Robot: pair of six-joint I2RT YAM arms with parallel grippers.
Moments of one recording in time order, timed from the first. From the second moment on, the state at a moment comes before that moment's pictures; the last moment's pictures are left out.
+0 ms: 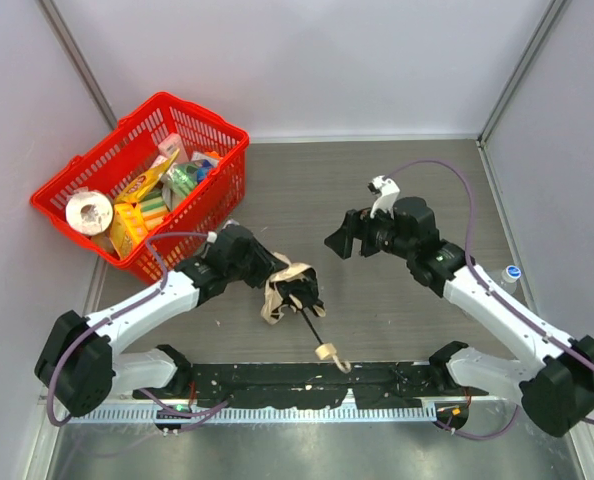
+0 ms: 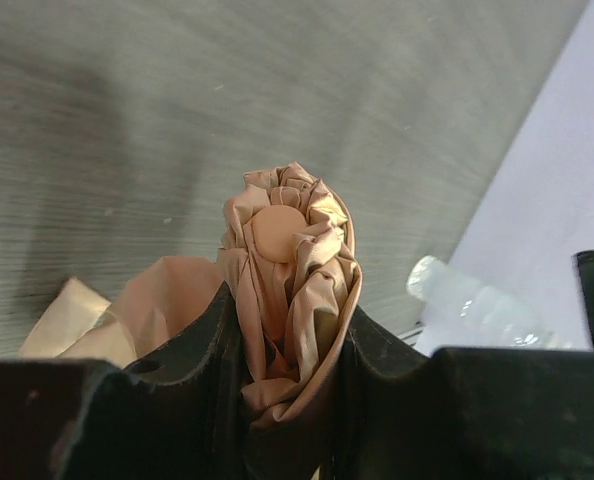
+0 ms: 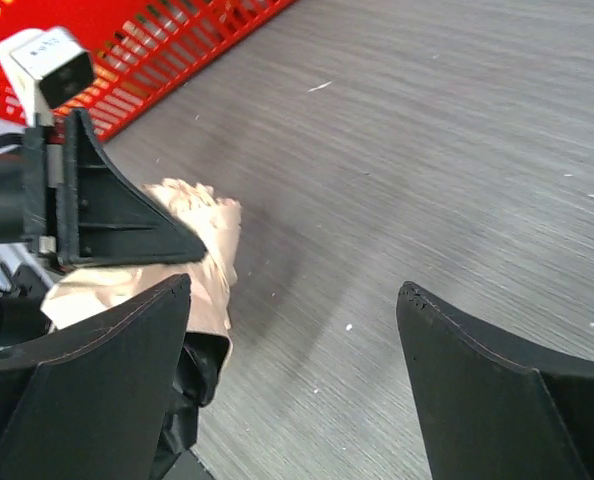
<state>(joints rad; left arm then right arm) -0.65 1.20 0.75 -0.27 0.04 -1.35 0.53 1.04 0.81 -0.16 -0.23 0.37</state>
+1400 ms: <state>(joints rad) -0.68 1.28 0.80 -0.47 -0.01 -1.34 1.10 1.50 1.00 -0.14 0.06 0.31</state>
